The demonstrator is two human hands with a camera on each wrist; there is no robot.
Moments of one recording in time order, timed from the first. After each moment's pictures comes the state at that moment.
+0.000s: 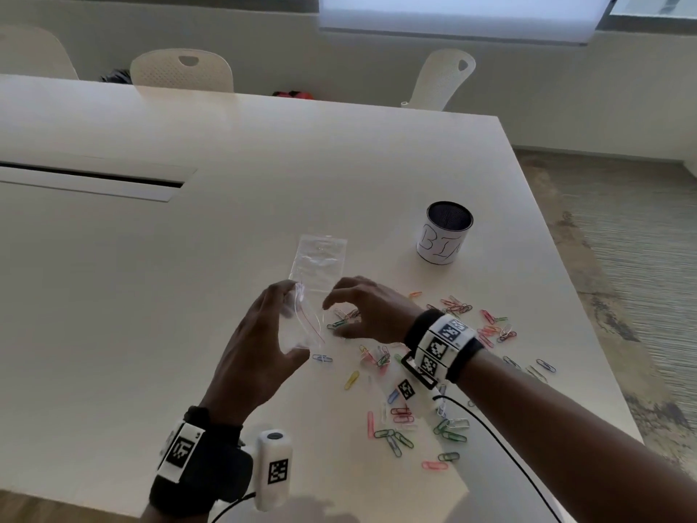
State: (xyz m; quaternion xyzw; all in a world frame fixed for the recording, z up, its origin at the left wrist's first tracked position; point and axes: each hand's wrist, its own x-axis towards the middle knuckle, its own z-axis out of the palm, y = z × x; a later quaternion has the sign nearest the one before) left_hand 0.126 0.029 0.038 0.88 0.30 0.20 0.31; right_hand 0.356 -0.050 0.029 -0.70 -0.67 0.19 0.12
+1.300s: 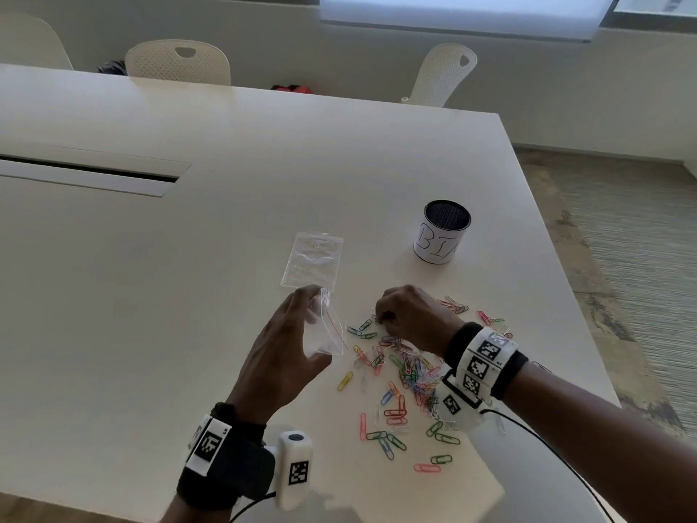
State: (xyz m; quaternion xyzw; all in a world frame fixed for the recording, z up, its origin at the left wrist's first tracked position) left_hand 0.156 0.010 0.028 0.88 0.28 0.19 0.33; right_hand 0.397 -0.096 0.011 -0.73 -0.66 0.12 0.12
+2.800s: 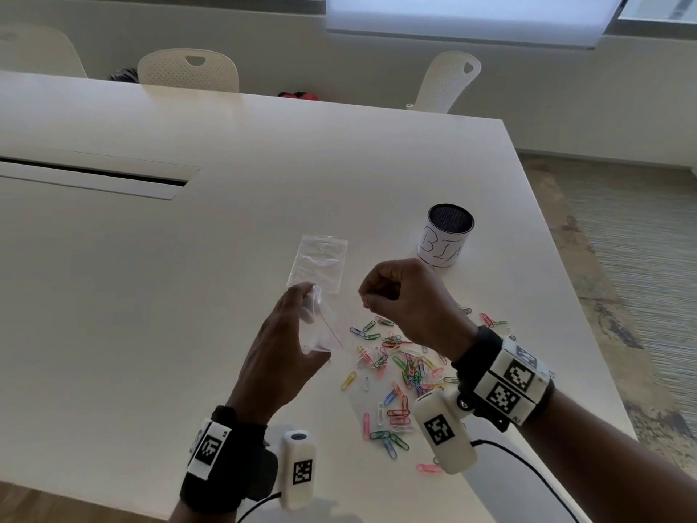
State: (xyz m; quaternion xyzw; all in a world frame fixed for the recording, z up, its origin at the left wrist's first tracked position) left_hand 0.149 0.010 0.031 0.87 0.29 0.23 0.34; right_hand 0.347 -0.100 0.086 -0.73 -0.49 0.20 0.43
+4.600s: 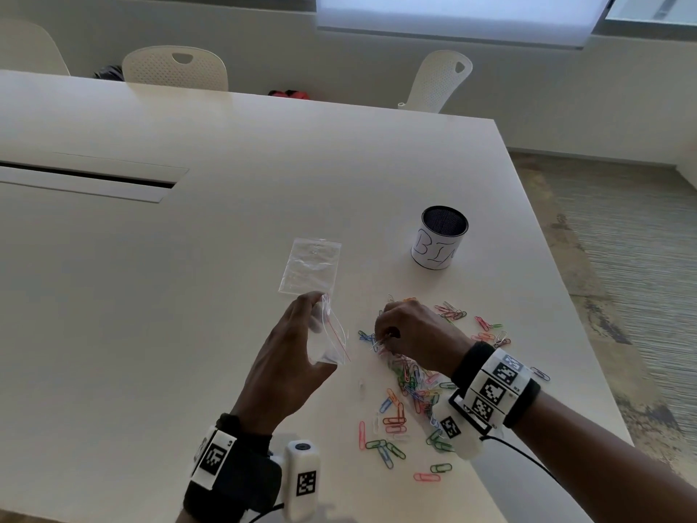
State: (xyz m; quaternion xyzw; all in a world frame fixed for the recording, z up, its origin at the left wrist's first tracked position) left_hand 0.163 0.006 0.025 0.88 0.27 0.20 0.35; right_hand 0.385 -0.112 0.023 -0.74 -0.63 0.17 0.14
